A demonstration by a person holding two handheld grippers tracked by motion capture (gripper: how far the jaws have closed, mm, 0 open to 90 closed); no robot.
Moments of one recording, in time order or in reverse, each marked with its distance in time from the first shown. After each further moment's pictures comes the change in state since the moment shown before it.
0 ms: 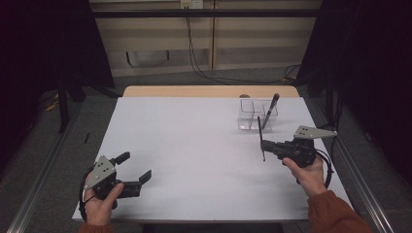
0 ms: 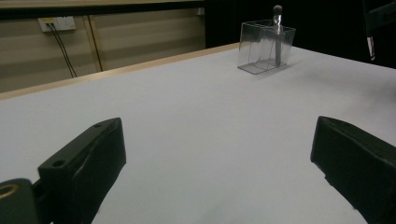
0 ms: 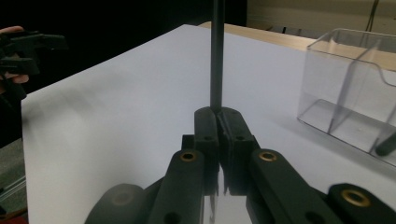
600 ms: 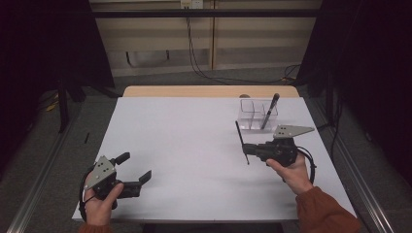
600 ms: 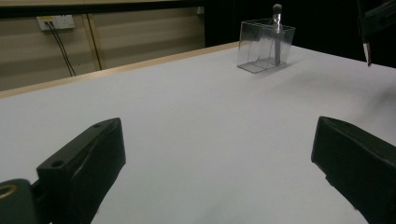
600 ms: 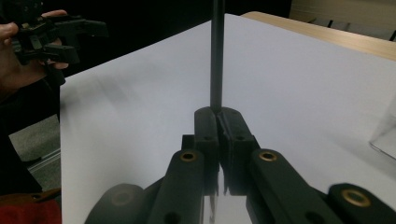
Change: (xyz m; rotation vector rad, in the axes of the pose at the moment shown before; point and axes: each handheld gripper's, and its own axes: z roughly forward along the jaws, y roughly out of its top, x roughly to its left) left arm 0.000 -0.001 0.000 0.003 -0.002 -0.001; right arm 0.024 0.014 0.037 0.057 0.141 -0.058
